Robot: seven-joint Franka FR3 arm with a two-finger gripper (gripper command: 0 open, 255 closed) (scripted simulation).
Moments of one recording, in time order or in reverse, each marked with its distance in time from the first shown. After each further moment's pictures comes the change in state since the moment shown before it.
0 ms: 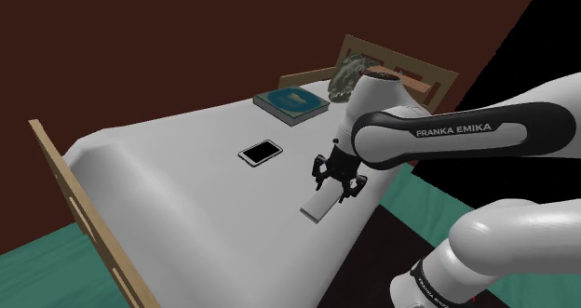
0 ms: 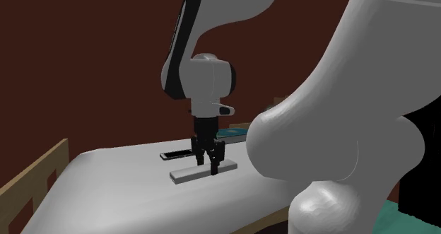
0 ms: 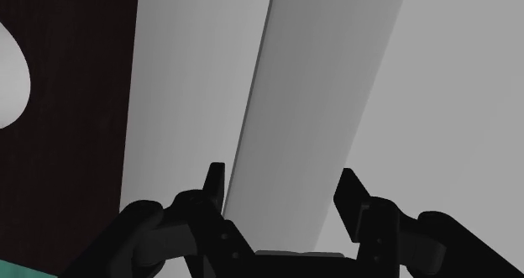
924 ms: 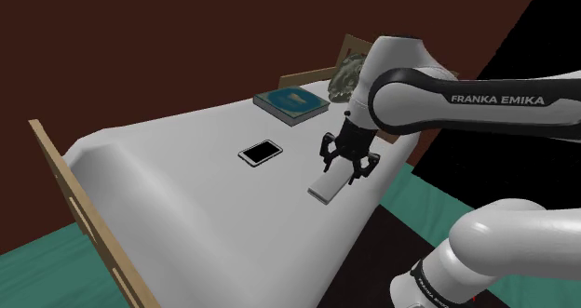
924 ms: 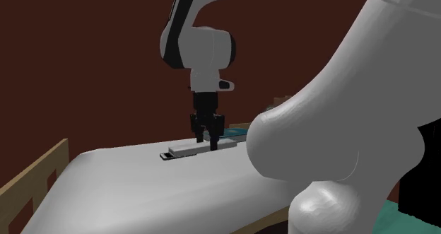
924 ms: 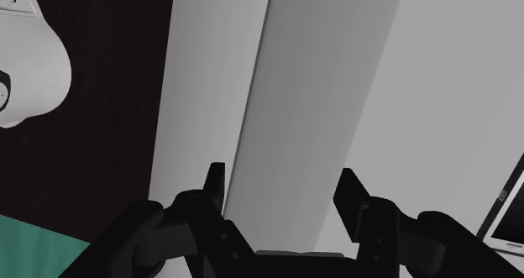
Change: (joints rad) arm 0.004 -0.120 -0.082 0.119 -0.051 -0.238 0.005
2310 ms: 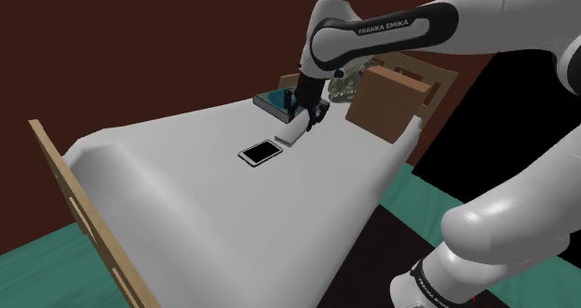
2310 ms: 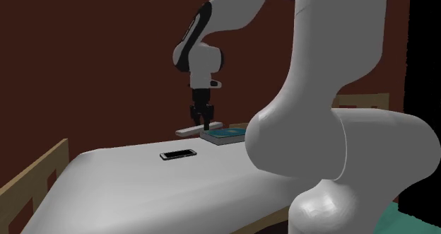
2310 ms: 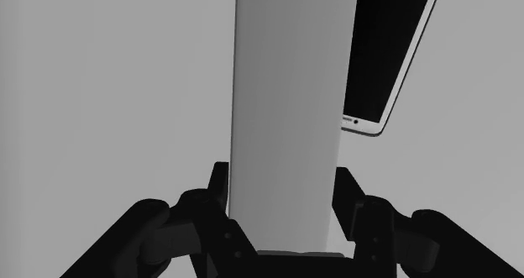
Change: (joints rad) arm -0.262 0.701 0.105 0.608 -0.359 0.054 0.119
